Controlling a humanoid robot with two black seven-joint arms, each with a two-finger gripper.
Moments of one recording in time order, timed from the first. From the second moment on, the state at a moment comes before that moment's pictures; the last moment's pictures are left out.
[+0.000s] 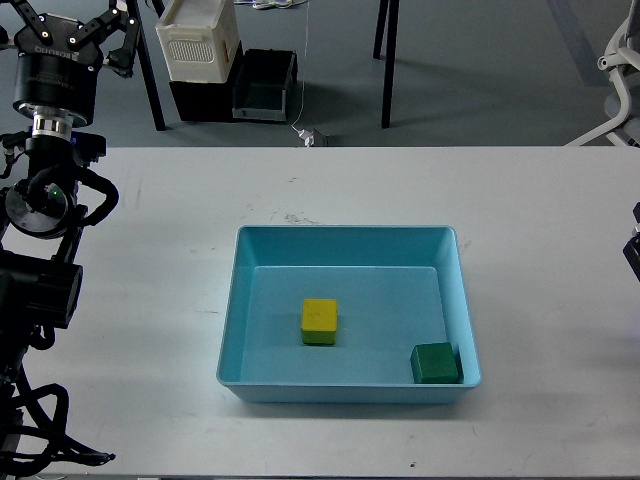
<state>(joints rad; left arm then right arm) -0.52 0.08 -1.52 -1.05 -0.01 -0.49 -0.12 -0.07 0.00 1.99 1.47 0.13 0.26 -0.49</state>
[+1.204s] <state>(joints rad) 0.33 -0.04 -1.55 -1.66 -0.20 -0.49 -0.13 -0.18 0.00 1.98 1.54 0.14 0.34 -0.49</state>
